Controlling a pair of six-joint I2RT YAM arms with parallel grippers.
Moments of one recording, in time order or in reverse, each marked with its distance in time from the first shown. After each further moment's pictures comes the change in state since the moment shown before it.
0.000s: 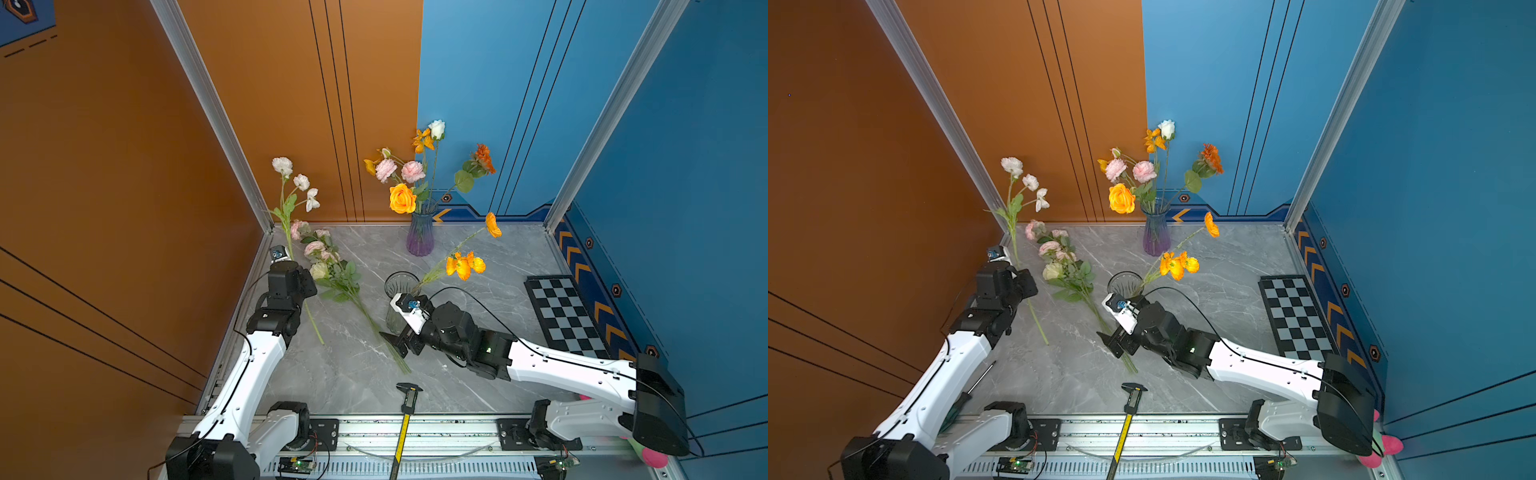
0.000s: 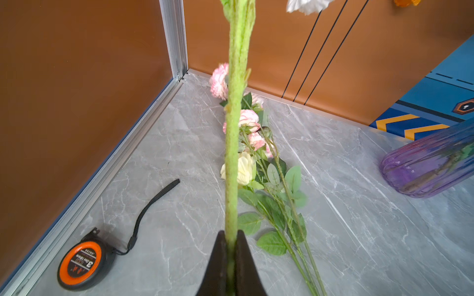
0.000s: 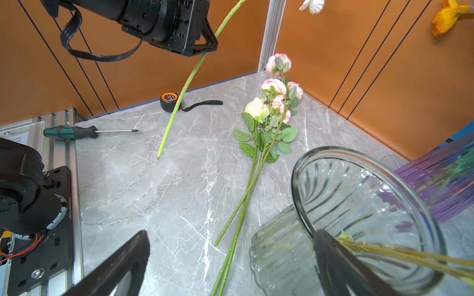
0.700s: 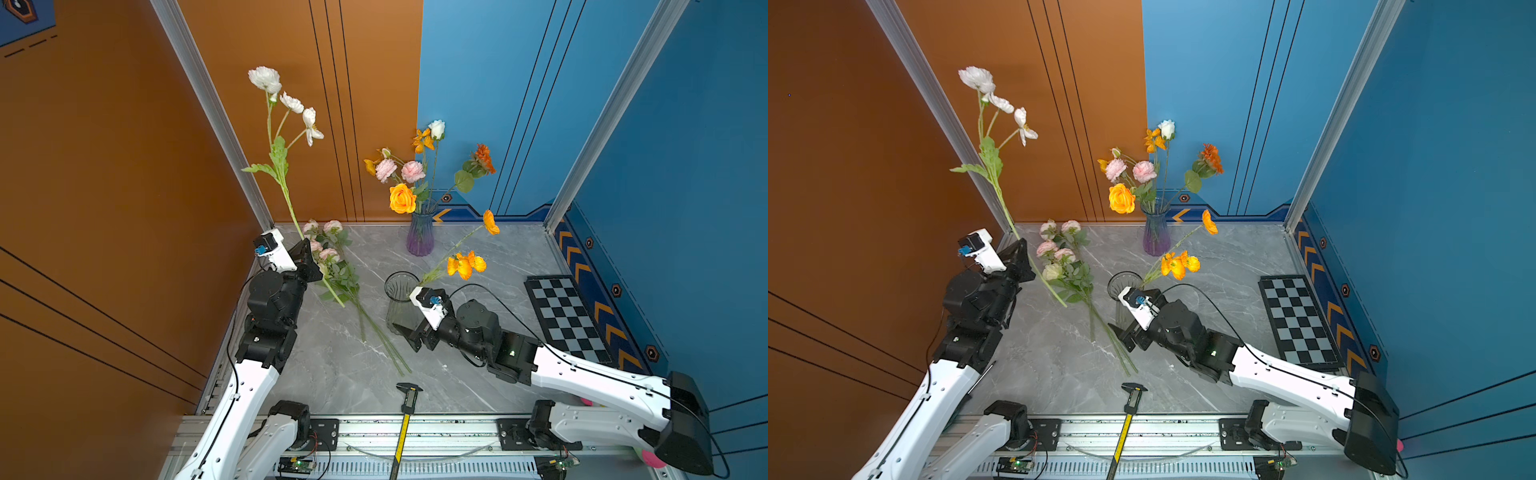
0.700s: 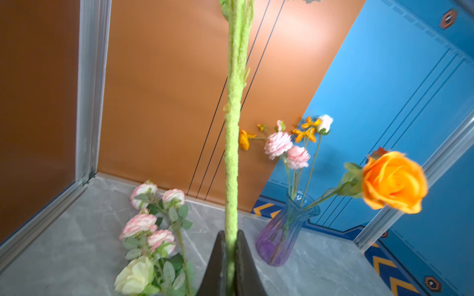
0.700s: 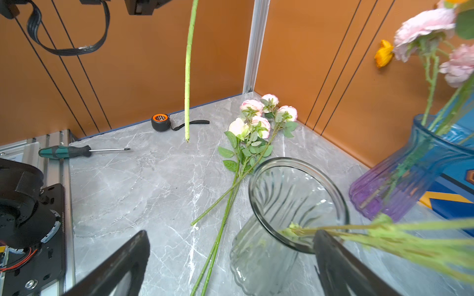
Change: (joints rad) left arm -0.142 -0.197 0.016 0.392 0.140 -0.121; right arm -0.055 -0.194 -0.056 -0.027 0.018 -0.027
